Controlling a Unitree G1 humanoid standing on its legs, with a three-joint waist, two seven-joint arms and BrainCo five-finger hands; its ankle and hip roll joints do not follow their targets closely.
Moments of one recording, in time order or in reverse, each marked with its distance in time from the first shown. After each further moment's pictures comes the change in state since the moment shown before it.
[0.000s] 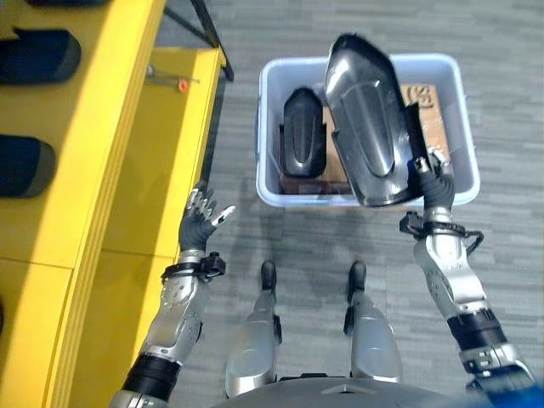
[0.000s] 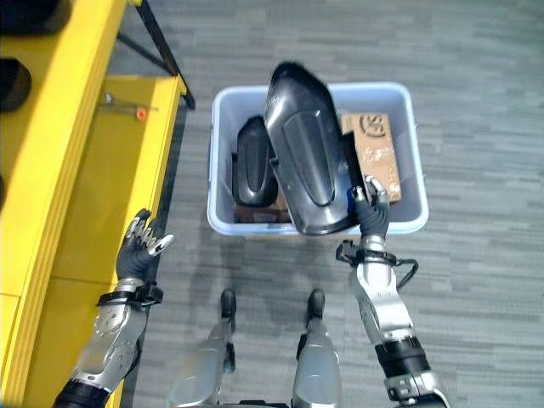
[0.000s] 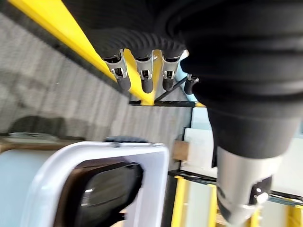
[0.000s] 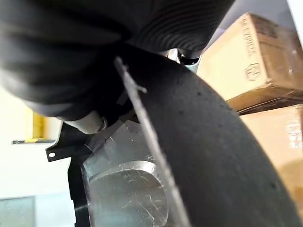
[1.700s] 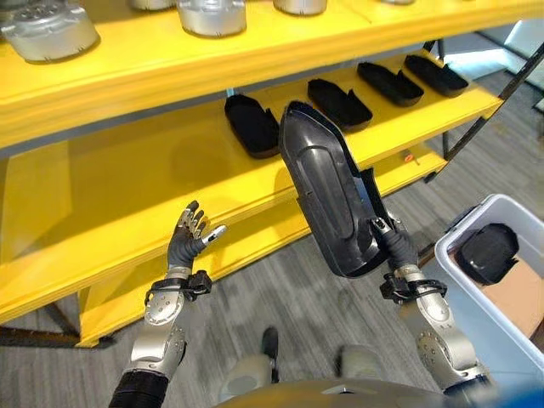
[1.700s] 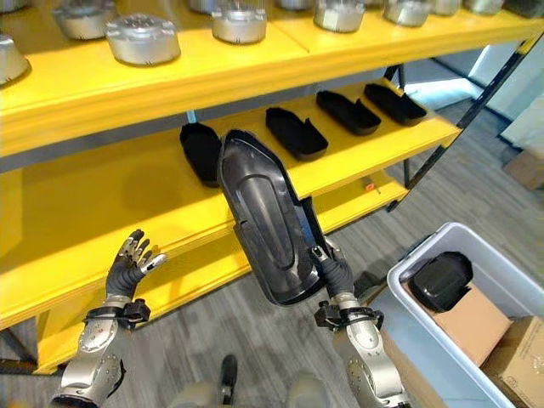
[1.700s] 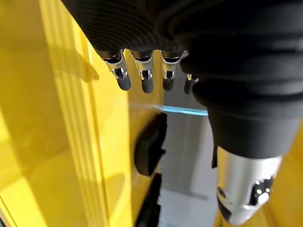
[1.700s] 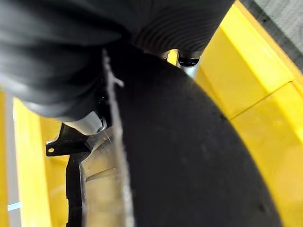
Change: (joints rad) left arm 0.045 -0.015 0.043 0.034 0.062 0.048 -0.083; right arm 0.270 0.073 0.093 -0.133 0.189 0.053 0.241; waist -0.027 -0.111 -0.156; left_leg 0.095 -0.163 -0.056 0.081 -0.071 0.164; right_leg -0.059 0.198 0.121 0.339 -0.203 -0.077
